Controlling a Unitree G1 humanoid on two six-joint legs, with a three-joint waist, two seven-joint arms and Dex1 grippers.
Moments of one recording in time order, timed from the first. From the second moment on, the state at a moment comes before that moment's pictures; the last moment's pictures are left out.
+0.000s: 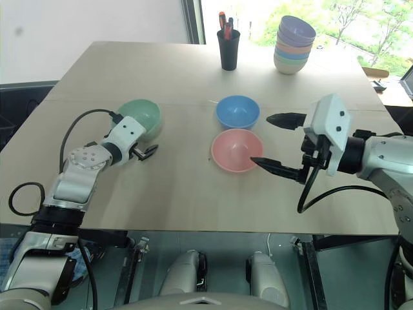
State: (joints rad) left arm -0.46 0.70 -0.05 0.15 0.10 0.40 -0.57; right arm -0.39 -0.84 -0.25 -0.70 0.67 0.81 0.89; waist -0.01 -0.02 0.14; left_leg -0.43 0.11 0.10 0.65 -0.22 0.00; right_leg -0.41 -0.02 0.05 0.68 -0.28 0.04
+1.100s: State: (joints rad) left arm -0.81 0.66 -0.31 0.12 0.12 0.15 -0.98; right arm -0.35 -0.88 -0.20 -0.68 0.67 0.73 0.84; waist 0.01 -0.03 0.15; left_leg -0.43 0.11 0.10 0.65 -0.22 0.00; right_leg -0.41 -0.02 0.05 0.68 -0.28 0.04
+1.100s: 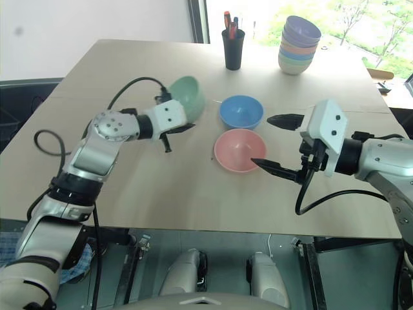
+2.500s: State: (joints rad) left arm -0.79 0.46 -0.15 0.22 -0.31 -0.02 -1.12; right arm -0.39 -0.88 -0.15 -0.62 0.64 0.68 0.82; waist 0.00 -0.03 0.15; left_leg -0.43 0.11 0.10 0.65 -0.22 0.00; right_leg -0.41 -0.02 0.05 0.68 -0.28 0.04
